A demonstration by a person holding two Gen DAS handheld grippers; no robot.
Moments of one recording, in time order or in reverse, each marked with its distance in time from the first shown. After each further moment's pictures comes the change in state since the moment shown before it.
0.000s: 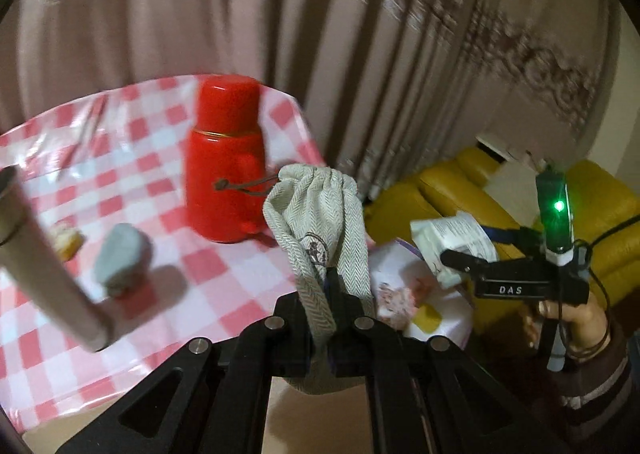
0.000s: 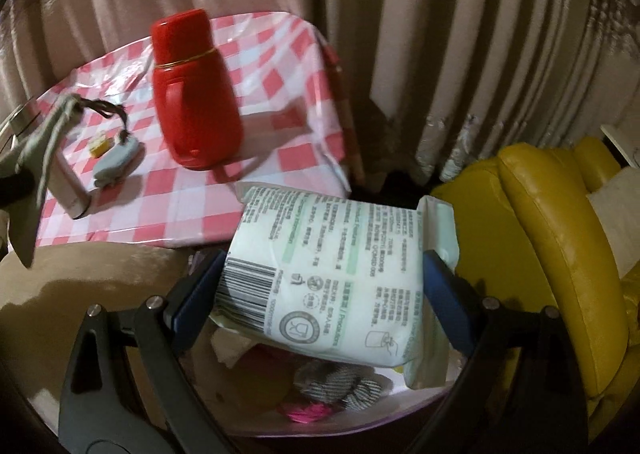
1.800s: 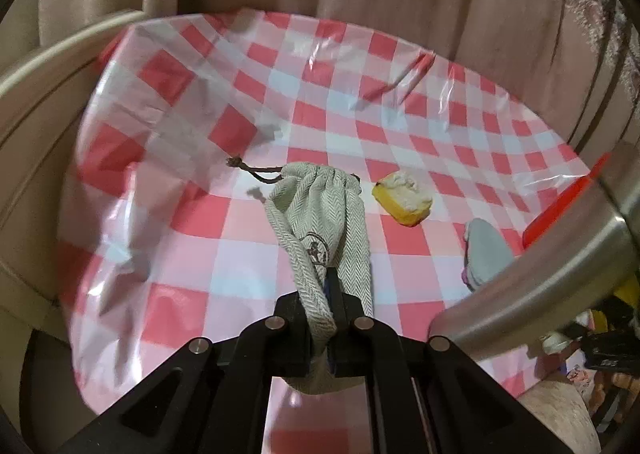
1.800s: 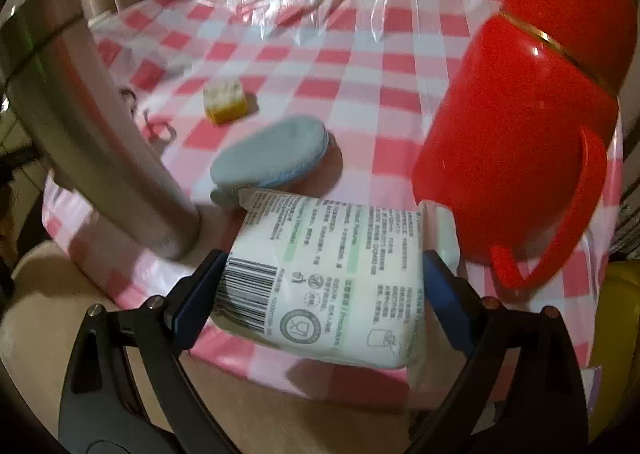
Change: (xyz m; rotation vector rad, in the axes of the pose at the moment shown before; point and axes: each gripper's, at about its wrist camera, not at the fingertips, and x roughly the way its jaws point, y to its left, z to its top) left arm -0.080 0.335 -0.082 -0.522 -0.019 0.576; right arm 0.150 0.282 0.062 -0.357 0.140 0.347
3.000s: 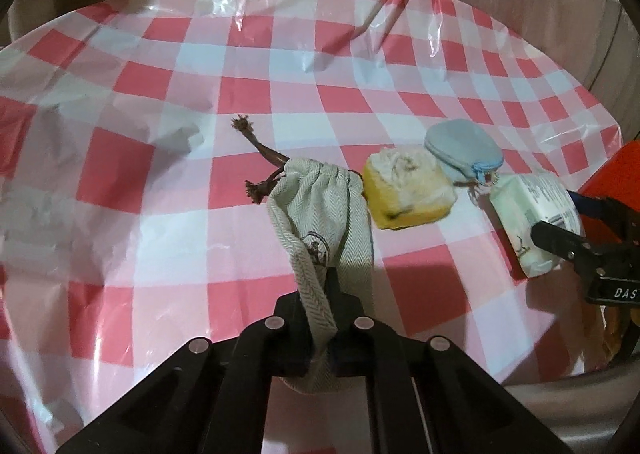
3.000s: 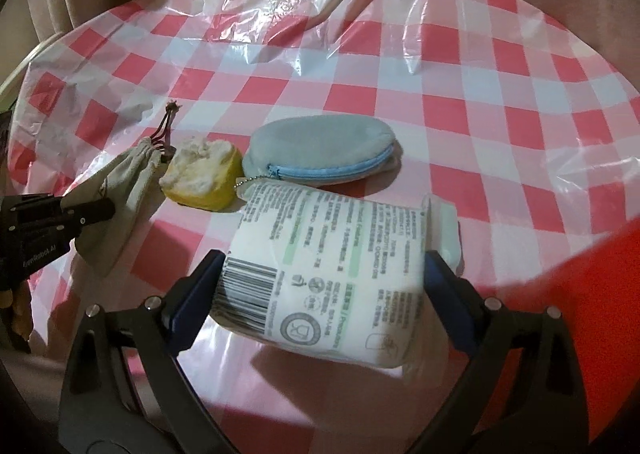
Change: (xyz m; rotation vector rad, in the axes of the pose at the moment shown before) left arm 0.140 -0.036 0.059 0.195 0.160 -0.039; right arm 0.098 0.018 0.123 0.013 -0.049 -0.002
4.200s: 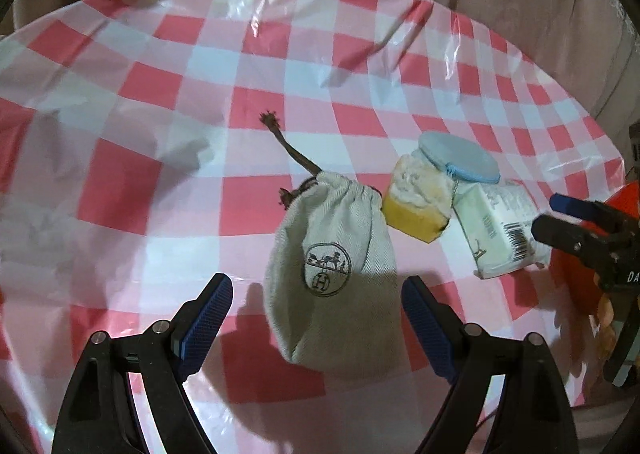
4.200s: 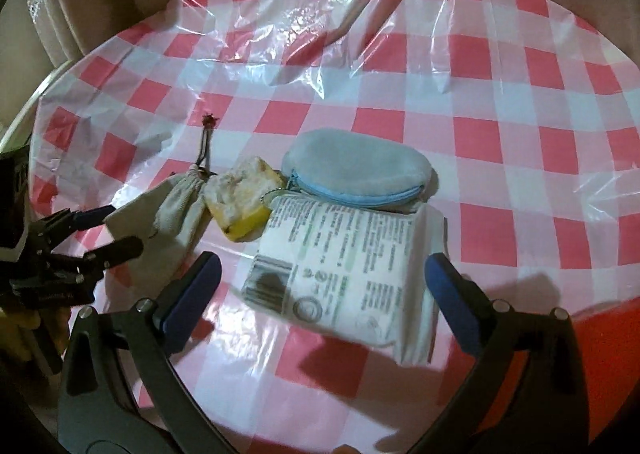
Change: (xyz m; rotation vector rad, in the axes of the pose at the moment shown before) left arm 0.010 0.019 0.022 -0.052 -0.010 -0.026; right arm 0.026 0.000 0.043 0.022 0.029 0.104
